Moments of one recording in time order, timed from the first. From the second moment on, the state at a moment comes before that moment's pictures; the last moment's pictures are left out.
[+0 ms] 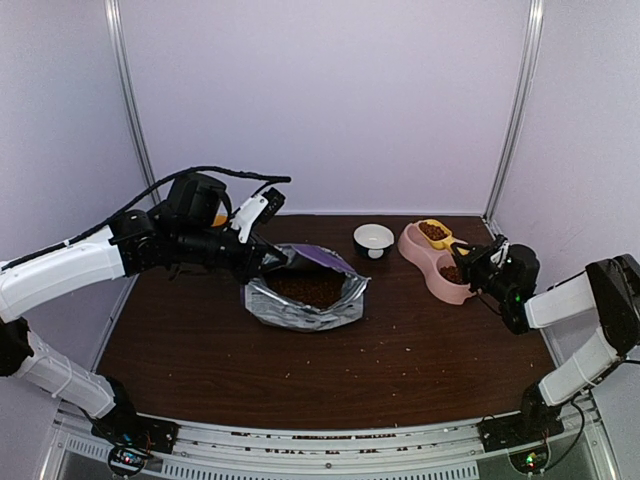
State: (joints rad) left arm -0.83 1.32 1.19 -0.43 0.19 -0.07; right arm 0.14 1.47 0.40 1.00 -0.27 1.28
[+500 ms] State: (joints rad) left arm -0.83 1.32 1.19 -0.43 0.19 -0.07; right arm 0.13 1.44 0.46 0.75 -0.21 1.21
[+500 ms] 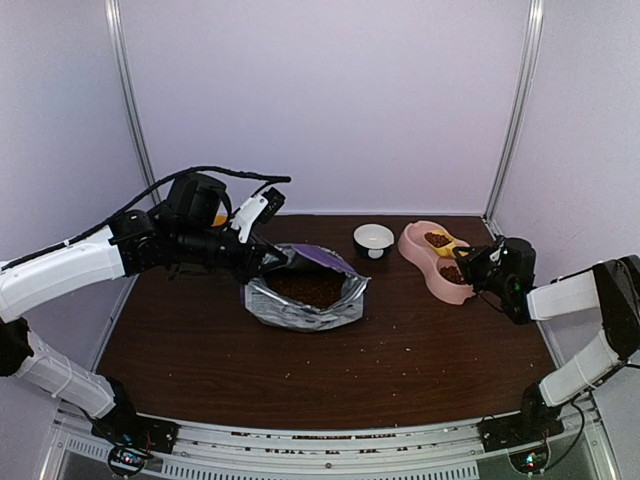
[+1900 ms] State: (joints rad) left arm -0.83 1.31 1.19 -0.43 0.17 -0.06; right arm 0.13 1.44 0.90 -0.01 -0.08 0.82
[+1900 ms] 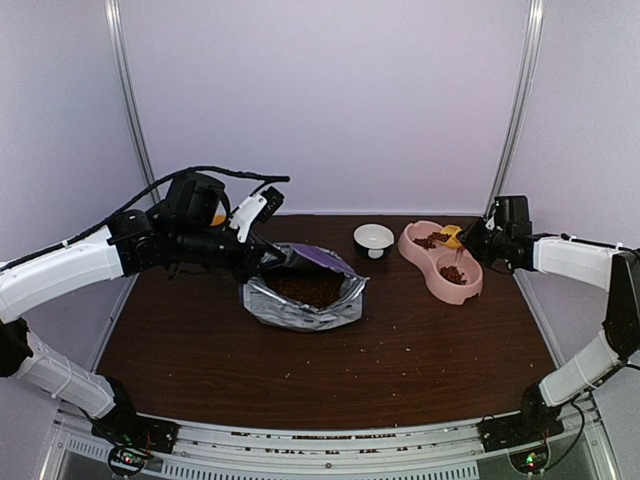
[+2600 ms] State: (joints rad) left arm -0.83 1.31 1.19 -0.44 0.16 -0.05; right arm 0.13 1.47 1.01 -0.15 -0.06 0.67
